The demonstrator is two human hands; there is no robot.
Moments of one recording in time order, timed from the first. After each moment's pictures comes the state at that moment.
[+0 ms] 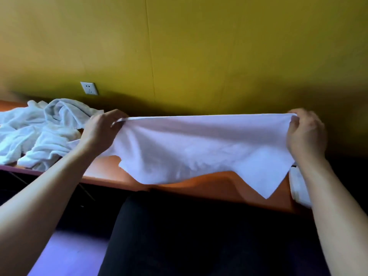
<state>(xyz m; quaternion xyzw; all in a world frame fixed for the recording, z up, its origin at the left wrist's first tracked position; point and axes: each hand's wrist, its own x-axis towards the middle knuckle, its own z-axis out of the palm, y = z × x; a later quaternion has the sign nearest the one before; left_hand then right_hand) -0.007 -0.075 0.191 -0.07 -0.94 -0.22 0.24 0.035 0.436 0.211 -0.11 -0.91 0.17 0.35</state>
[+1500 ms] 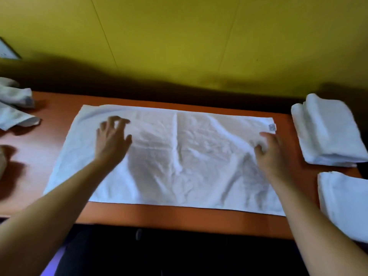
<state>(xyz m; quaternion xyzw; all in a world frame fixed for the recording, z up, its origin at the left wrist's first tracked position) -0.208 0.010 -0.024 -0.05 -0.99 -0.13 0.09 -0.127 0.472 -0.038 -0.14 -0.96 0.21 0.14</state>
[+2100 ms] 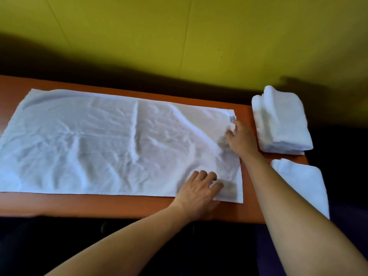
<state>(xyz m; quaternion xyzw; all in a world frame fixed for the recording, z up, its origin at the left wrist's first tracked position) -0.033 0.318 -0.052 -0.44 -0.88 -0.14 -0.05 -0.145 0.530 -0.031 -0.19 -0.95 0.25 0.01</state>
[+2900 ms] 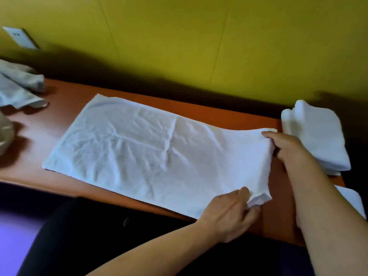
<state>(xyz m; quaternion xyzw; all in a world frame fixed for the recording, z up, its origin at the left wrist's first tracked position) 0.009 0.325 0.028 -0.27 -0.88 -0.37 -0.14 -0.195 0.609 -0.054 -0.42 -0.70 0.57 -0.08</state>
